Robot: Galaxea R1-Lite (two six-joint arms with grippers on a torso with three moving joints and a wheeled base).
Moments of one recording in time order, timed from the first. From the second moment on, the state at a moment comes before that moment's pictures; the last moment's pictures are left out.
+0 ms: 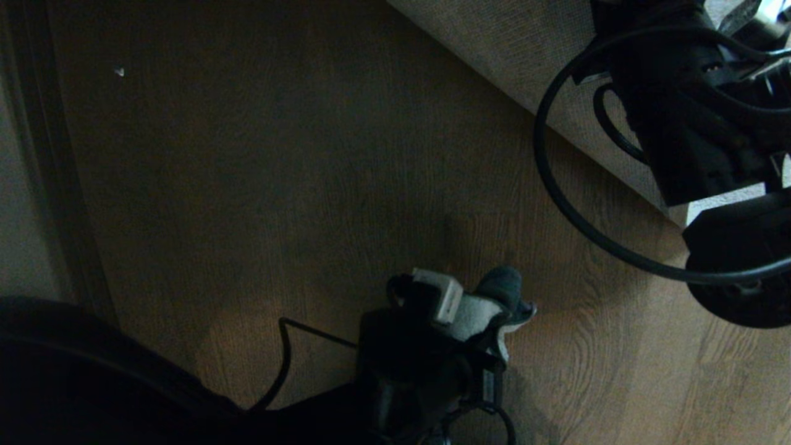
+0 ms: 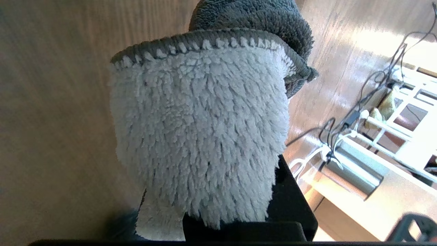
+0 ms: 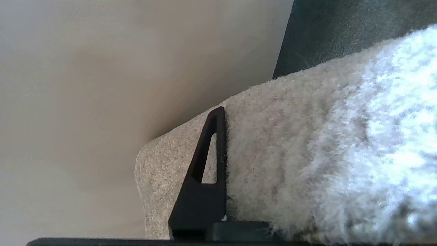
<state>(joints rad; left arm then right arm) -1.08 1.99 -0.72 -1.06 0.29 -0.37 0.65 1.71 -1.11 -1.52 -0.16 1.03</state>
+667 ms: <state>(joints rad) -0.91 2.13 -0.88 -1.06 0.30 -0.37 0.65 1.70 -1.09 -1.52 -0.16 1.03</state>
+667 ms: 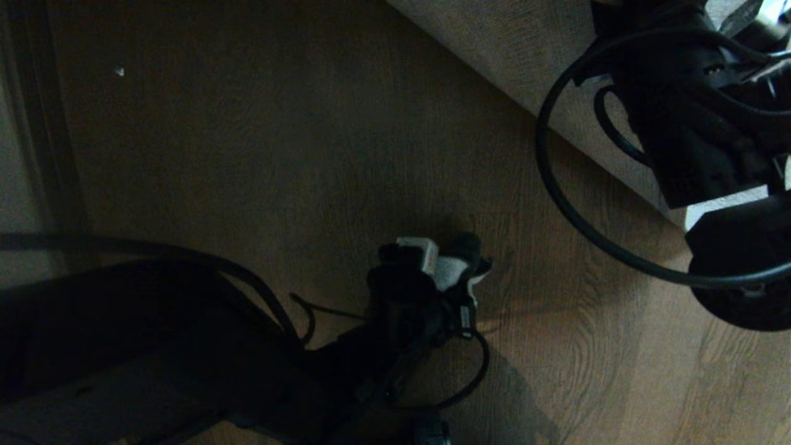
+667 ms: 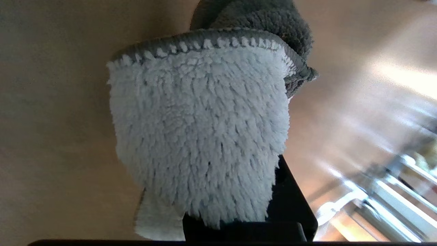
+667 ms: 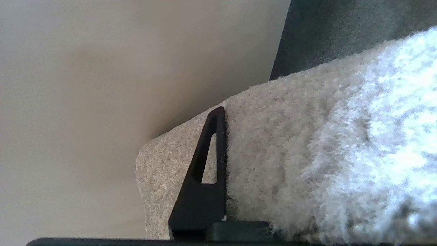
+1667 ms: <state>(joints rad) -0.60 1.91 -0.69 -1.06 0.33 -0.37 0.65 1.69 -1.09 -1.52 -0.15 1.04</state>
